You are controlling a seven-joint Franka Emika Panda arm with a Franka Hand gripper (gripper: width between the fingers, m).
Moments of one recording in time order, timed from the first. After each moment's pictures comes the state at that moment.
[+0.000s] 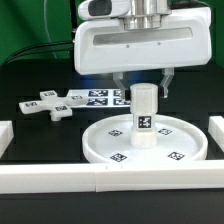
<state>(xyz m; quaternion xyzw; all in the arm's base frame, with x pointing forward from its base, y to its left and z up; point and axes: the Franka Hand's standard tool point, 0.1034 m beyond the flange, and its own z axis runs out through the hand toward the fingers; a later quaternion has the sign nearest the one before) 0.560 0.015 0.081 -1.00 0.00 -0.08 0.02</state>
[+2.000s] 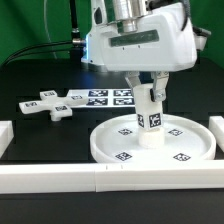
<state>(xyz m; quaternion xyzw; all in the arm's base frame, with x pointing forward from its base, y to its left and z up) 0.555 0.022 0.079 -0.81 0.57 -0.04 0.12</state>
